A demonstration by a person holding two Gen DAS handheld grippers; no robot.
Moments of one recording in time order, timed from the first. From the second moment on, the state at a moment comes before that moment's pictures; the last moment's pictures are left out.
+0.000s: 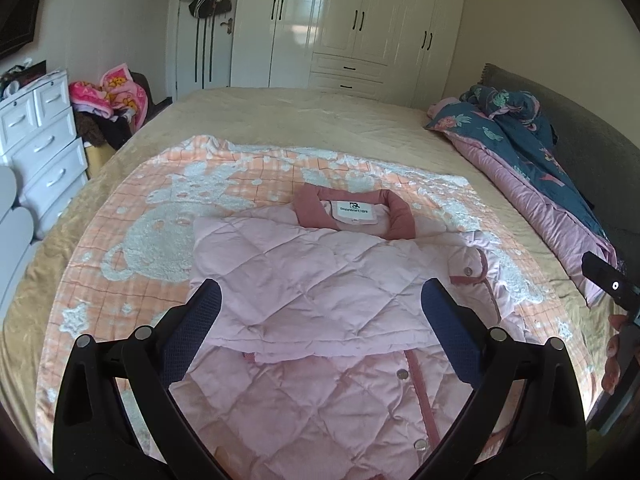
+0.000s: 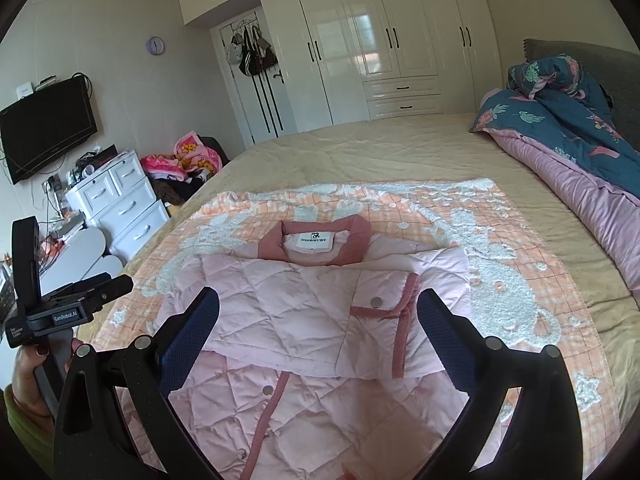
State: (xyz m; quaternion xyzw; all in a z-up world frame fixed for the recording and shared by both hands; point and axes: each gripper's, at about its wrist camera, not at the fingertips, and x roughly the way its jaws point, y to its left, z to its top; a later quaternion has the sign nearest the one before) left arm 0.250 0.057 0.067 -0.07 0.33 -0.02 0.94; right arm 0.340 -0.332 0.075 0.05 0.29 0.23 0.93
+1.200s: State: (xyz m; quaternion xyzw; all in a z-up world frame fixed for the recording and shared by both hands) left arm 0.101 0.089 0.070 -0.10 0.34 0.03 0.93; right arm 0.224 -0.405 0.085 0.06 0.30 0.20 0.93
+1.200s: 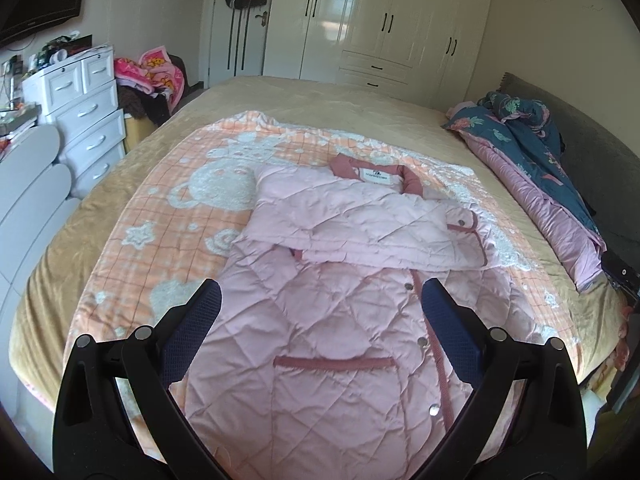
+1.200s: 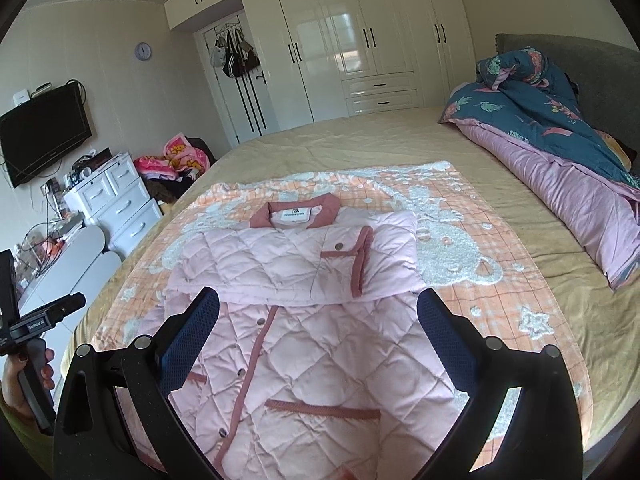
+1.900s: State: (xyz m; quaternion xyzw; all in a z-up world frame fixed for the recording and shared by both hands) left arm 0.056 0.101 0.024 -0.08 0.38 0.05 0.92; right arm 0.189 -0.433 0.042 0.06 0.35 0.20 0.91
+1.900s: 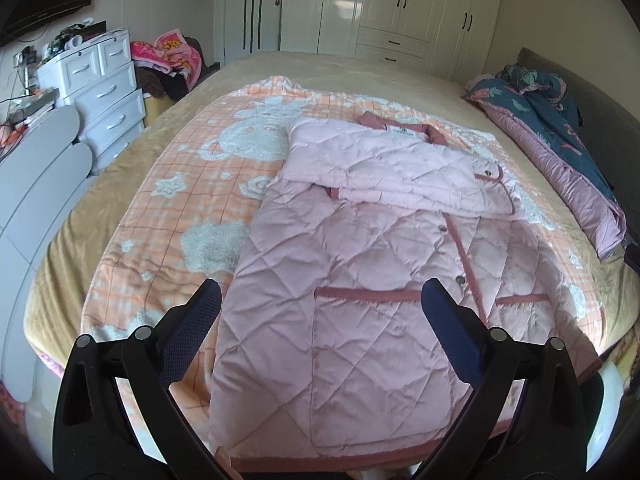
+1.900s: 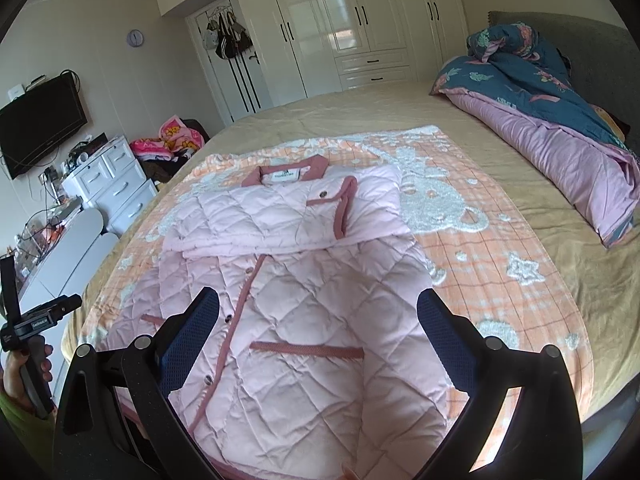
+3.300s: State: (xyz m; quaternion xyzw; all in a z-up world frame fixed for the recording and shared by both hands) left arm 0.022 0.164 -0.090 -0.19 0.48 0.01 0.86; right arm 0.159 -0.495 -0.083 0.07 0.52 0.19 0.83
